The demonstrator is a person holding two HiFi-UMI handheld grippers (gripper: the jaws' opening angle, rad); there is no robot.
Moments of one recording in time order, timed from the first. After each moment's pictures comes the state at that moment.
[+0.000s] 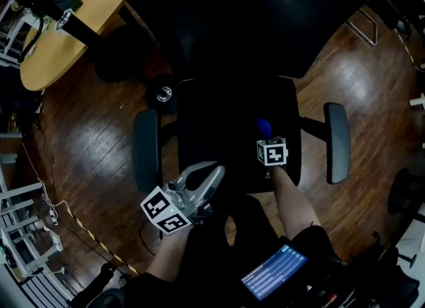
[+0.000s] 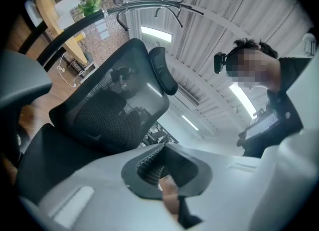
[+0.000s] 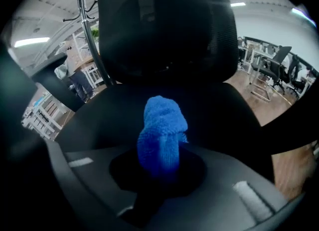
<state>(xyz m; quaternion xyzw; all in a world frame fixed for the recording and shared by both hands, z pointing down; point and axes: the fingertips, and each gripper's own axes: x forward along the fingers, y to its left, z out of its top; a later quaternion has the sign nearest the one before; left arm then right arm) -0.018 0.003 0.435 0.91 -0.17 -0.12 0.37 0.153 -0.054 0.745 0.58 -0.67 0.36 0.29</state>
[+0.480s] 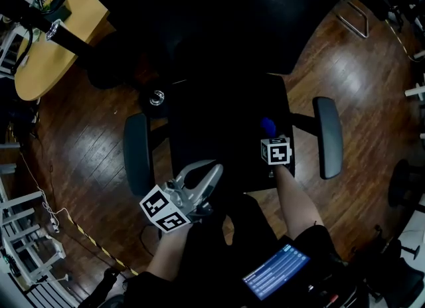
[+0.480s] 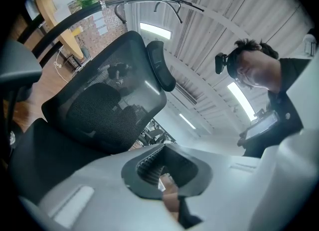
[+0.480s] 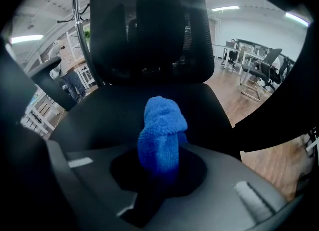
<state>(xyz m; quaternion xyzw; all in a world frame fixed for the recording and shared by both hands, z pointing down) 0.007 0.007 0.434 0.91 -0.15 -0.11 0.37 0.204 -0.036 0.735 0.60 -0.64 0.36 0.30</state>
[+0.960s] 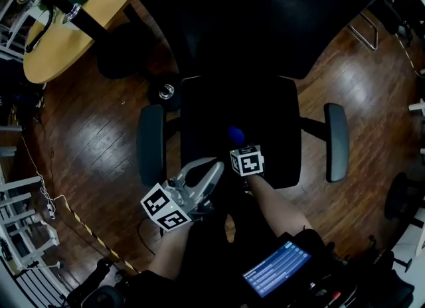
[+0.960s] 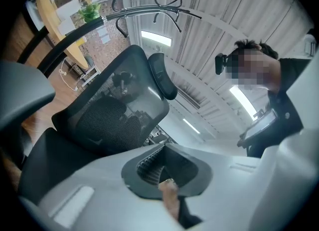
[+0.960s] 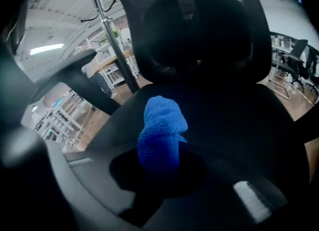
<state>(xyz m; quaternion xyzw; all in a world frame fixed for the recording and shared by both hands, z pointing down) -0.022 0.008 0.421 0.90 -0.19 -0.13 0.36 0.029 -0.034 0.724 0.50 -0.73 0.39 0.26</state>
